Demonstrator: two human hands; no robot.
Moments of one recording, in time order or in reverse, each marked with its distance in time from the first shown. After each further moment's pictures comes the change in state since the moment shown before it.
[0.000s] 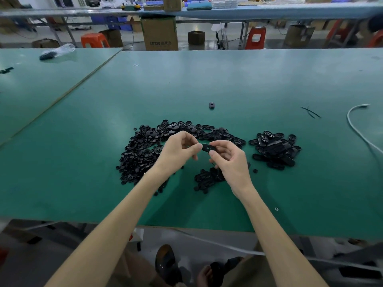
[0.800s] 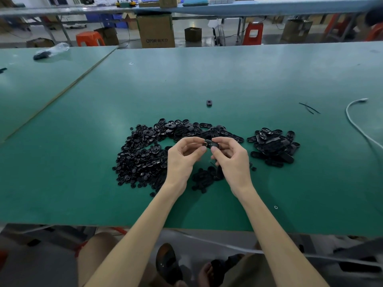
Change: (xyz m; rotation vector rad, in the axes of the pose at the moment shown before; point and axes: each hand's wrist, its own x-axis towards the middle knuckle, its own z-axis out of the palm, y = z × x) left_hand -0.013 -0.020 0.049 -0.528 0.208 0.009; right_hand 0.000 0.001 -0.001 0.007 0.095 -0.041
